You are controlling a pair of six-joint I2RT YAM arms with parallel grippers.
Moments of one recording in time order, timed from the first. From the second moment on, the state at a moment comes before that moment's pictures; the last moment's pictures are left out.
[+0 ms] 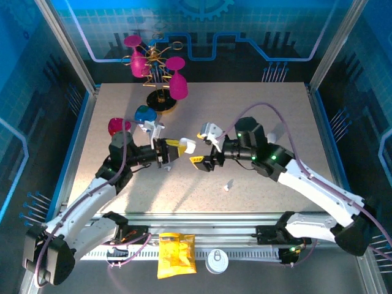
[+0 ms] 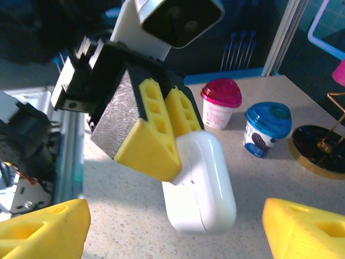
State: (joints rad) left arm -0.36 0.93 0.60 0.28 0.86 -0.47; right arm 0.76 1.13 1.07 -0.29 -0.46 -0.21
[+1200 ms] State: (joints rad) left arm -0.37 0.88 0.55 0.53 0.97 -0.24; right arm 0.59 1.19 1.08 -0.16 -0.66 0.15
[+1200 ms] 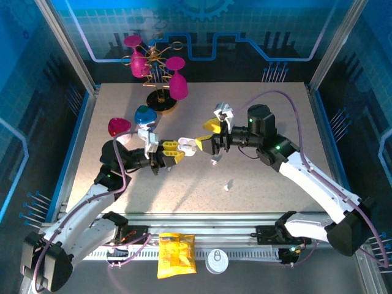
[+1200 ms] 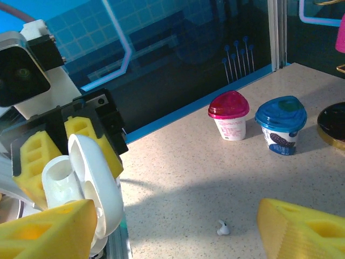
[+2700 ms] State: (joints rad) left arm -0.37 1.00 0.45 0.86 0.76 -0.30; right arm 0.58 1.34 0.67 -0.39 -0.12 0.58
